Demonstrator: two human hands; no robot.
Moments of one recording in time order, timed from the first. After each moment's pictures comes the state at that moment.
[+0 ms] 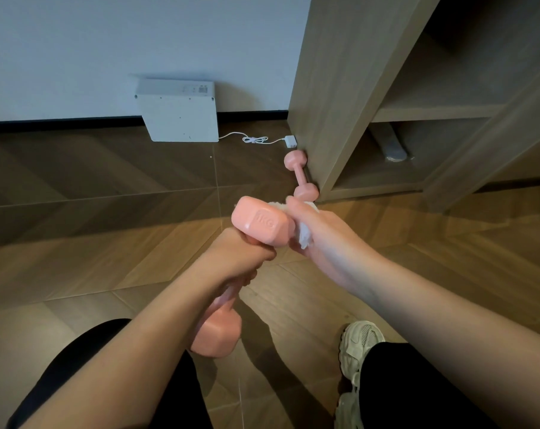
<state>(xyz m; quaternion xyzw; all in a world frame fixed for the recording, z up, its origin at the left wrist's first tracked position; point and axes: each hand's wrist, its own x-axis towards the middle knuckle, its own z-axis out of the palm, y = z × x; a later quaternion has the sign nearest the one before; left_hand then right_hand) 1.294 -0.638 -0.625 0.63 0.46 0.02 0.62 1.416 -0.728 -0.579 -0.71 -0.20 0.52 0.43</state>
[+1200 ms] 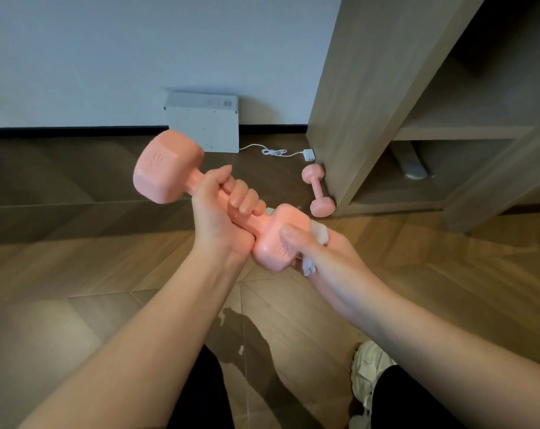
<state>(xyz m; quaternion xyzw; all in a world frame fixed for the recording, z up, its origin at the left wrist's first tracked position) 1.300 -0.611 -0.568 0.14 0.30 0.45 0.83 1.391 -0.732 -0.573 -0.59 -0.24 0.54 0.56</state>
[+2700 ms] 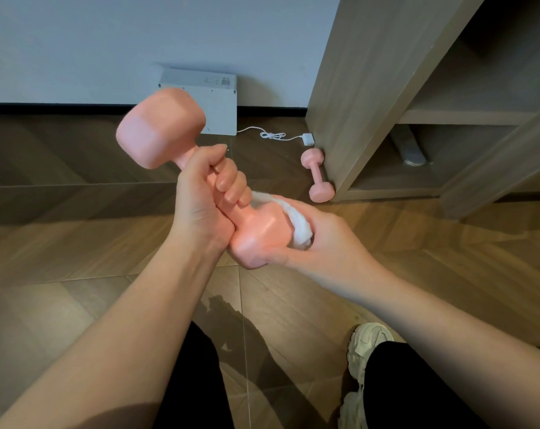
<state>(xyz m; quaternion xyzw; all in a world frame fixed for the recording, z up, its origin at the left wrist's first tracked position) 1.270 -0.608 -0.569 0.25 0.29 0.44 0.81 1.383 -0.731 -0.572 -0.67 -0.53 0.36 0.38</state>
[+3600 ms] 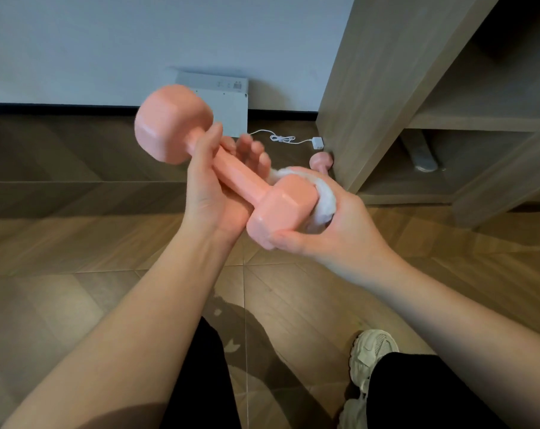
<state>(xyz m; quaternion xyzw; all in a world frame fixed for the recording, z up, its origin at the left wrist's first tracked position) 1.284 -0.611 -0.560 0.10 0.20 0.47 0.85 1.398 -0.728 -0.566 -0.61 -0.54 0.32 0.49</state>
